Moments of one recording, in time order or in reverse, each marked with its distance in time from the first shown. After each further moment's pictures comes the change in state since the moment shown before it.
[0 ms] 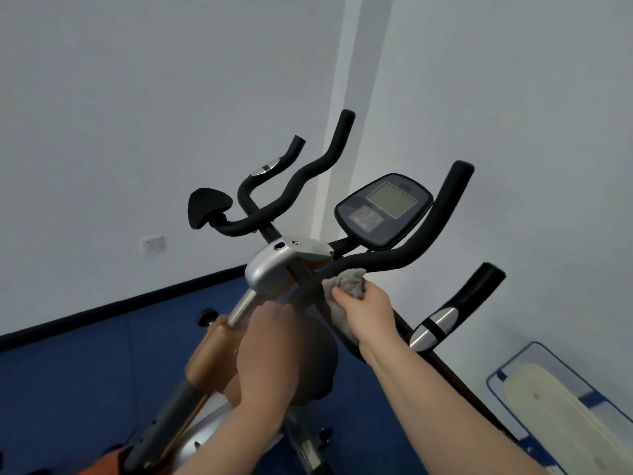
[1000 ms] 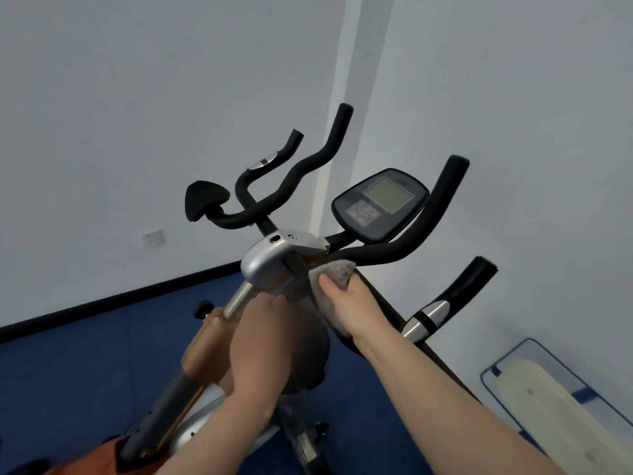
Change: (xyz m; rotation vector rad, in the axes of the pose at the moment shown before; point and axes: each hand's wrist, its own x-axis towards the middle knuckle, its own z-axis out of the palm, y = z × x) left_hand -0.001 0.000 0.001 -0.006 0.003 -0.003; right_hand -0.005 -0.005 0.001 -0.007 -0.165 -0.073
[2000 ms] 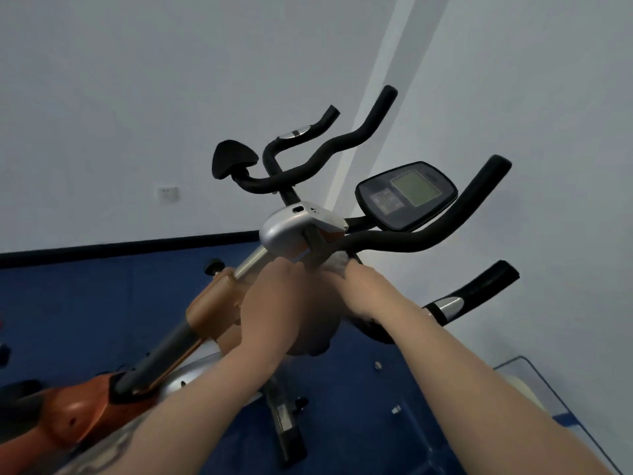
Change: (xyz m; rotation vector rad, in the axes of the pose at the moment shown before) left_hand 0.000 -0.002 0.000 0.007 0.006 0.009; right_hand -0.007 -0.024 -0.011 -1.013 -0.247 -0.111
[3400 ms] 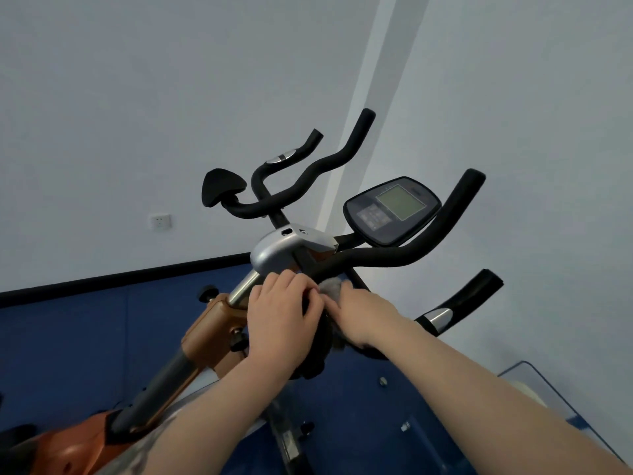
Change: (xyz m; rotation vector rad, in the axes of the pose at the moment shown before) left_hand 0.009 0.024 0.004 0.408 0.002 0.363; right_hand -0.003 0.013 0.004 -0.148 -0.016 -0.051
